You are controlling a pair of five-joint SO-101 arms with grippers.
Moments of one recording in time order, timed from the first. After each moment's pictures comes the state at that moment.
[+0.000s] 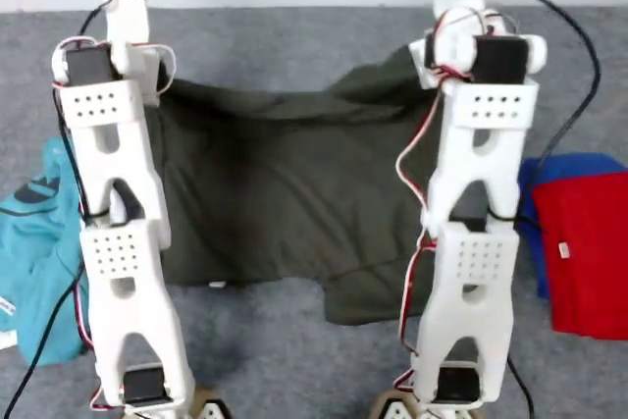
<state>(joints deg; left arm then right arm) -11.7 53.3 -78.7 99.4 -7.3 -2.5 44.7 -89.8 100.5 21.7</state>
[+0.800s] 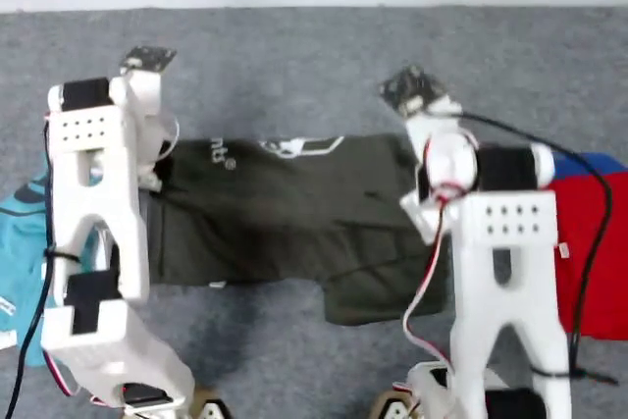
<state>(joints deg) -12.1 10.7 -7.3 99.4 -11.7 -5.5 -26.8 13.8 94.6 29.6</state>
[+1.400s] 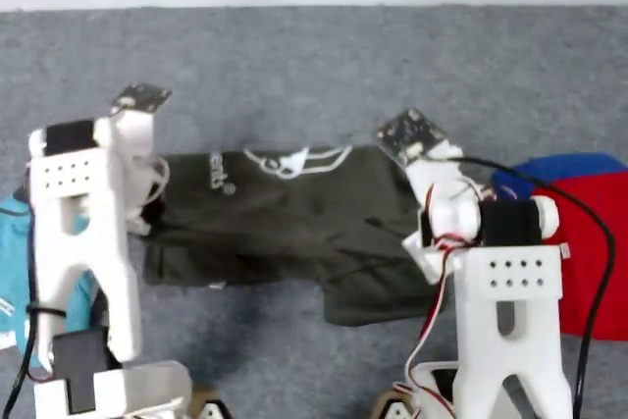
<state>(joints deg) -16.7 -6.3 12.4 99.1 -16.9 -5.5 -37.9 25.6 95.6 31.6</state>
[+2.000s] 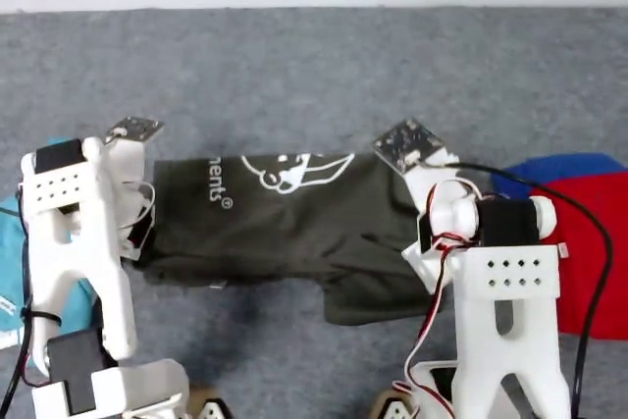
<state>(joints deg) -20.1 -6.3 20.4 98.2 -21.8 -5.6 -37.9 25.6 99.9 31.6</state>
